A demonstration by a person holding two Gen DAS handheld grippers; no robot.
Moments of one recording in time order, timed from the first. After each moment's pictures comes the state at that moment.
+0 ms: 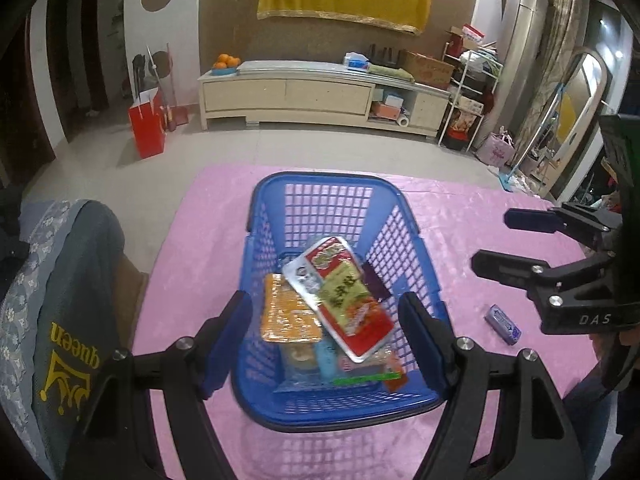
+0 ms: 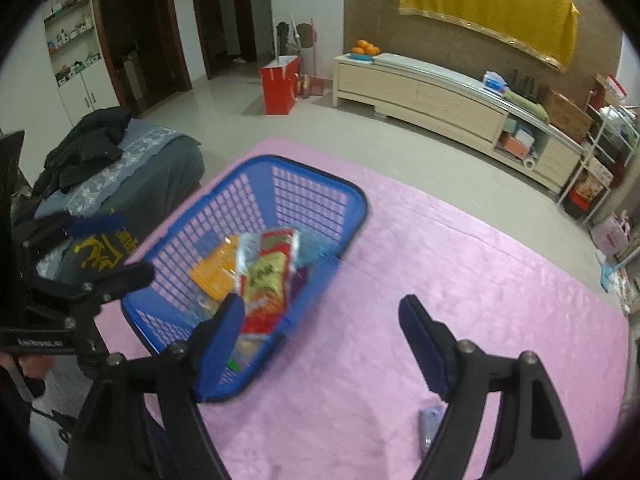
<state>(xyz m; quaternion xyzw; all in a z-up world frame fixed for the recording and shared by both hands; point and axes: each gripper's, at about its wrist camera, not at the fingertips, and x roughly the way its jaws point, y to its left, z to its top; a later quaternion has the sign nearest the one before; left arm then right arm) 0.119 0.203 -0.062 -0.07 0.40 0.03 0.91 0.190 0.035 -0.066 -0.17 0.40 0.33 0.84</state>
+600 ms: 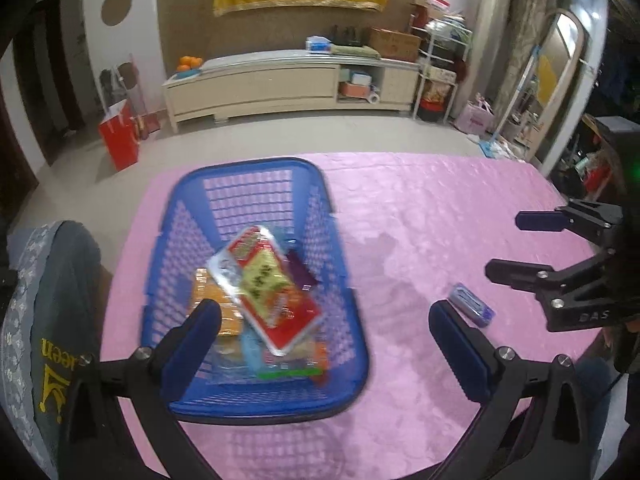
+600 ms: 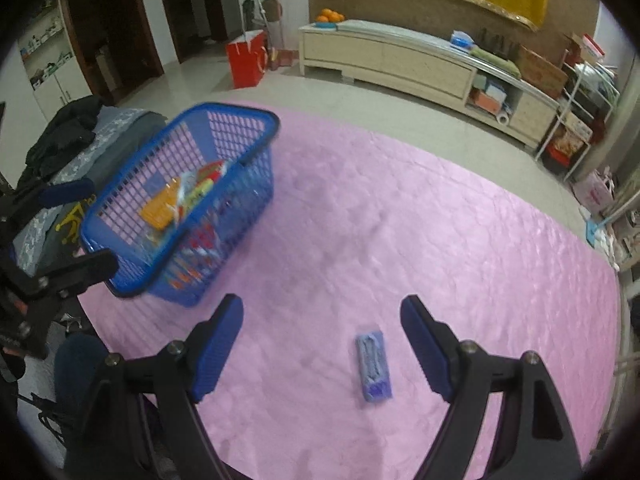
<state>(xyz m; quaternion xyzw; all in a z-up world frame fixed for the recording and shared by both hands) 0.139 0.111 -0.073 -0.03 0.43 -0.01 0.90 0.194 -0.060 -0.096 -0.17 0.45 0.28 0.83</state>
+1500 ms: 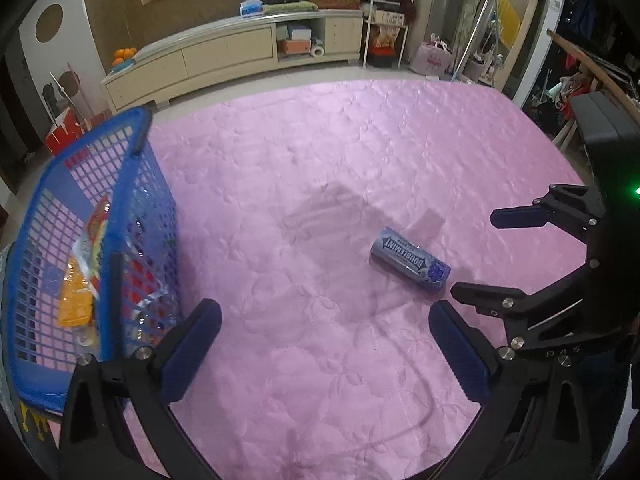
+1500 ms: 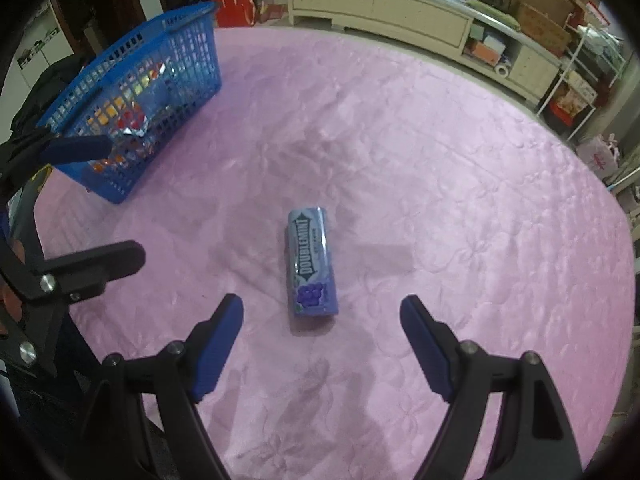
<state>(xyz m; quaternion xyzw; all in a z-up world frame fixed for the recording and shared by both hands) 0.171 -0.010 -0.161 0.02 0.49 -0.07 0.87 0.204 -0.131 -0.197 -0.19 0.51 0.28 0.80</state>
